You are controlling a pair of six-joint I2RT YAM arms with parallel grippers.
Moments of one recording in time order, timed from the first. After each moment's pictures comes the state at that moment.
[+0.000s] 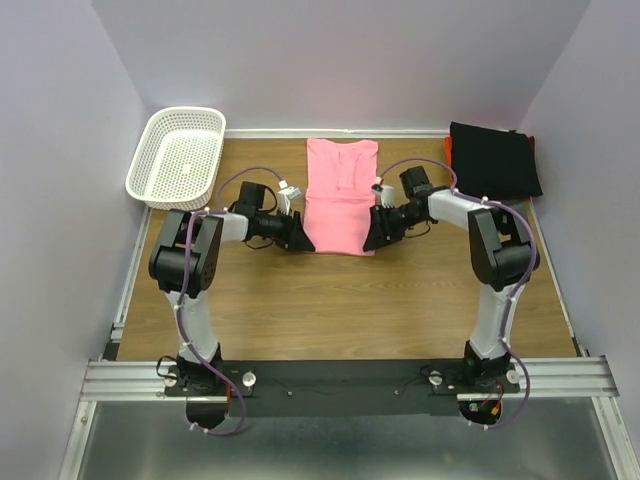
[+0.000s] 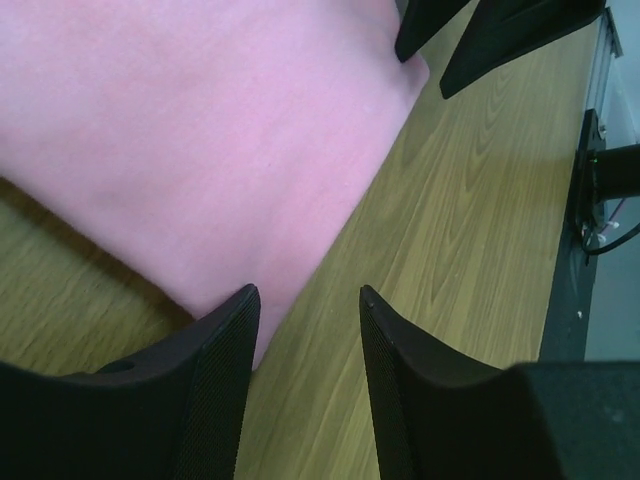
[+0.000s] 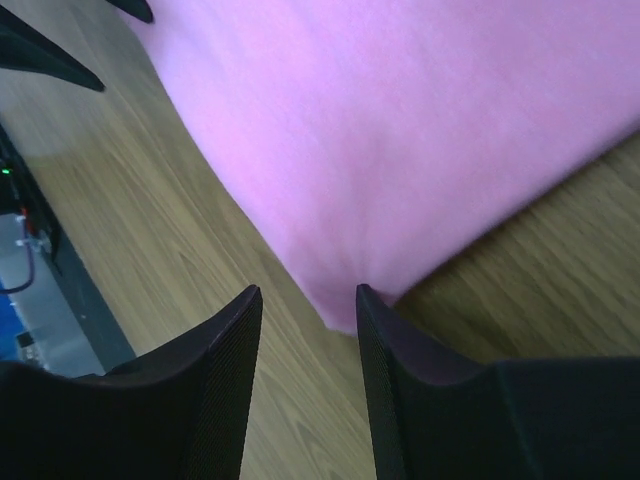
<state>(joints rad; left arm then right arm) -0.23 1.96 1.02 0.05 1.02 -0.03 0.28 2.02 1.29 -0.48 -0.79 -0.05</state>
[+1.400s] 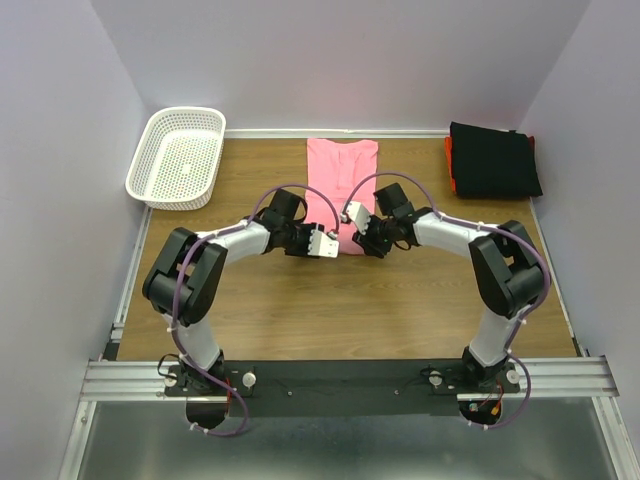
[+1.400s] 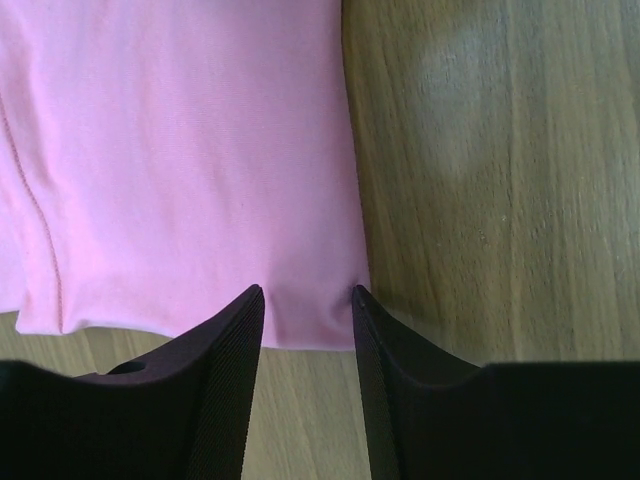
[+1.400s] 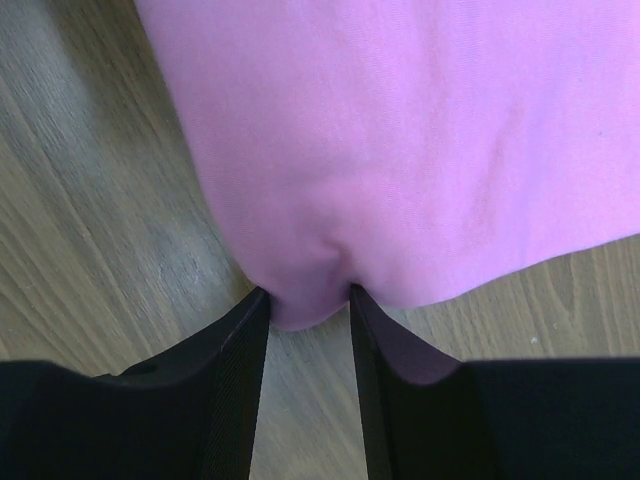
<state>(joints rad) -0.48 1.76 0.98 -0.17 0.48 1.24 0.51 1.81 1.08 -0.27 -0.30 -0.66</state>
